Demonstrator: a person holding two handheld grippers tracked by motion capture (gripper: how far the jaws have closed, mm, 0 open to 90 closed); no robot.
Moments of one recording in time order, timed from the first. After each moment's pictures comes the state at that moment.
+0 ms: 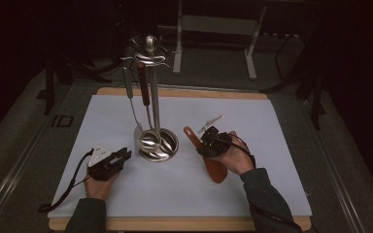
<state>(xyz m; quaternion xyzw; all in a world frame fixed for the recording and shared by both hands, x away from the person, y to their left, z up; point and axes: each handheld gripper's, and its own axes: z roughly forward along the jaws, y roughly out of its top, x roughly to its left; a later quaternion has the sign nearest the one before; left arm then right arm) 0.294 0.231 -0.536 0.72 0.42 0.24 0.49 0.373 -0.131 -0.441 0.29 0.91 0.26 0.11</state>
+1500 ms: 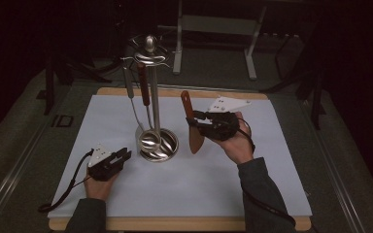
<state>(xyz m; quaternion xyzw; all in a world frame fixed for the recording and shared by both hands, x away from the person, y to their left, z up) 0.293 0.231 -0.536 0.72 0.42 0.24 0.50 0.352 -0.131 -0.348 0.22 0.82 0.50 0.18</state>
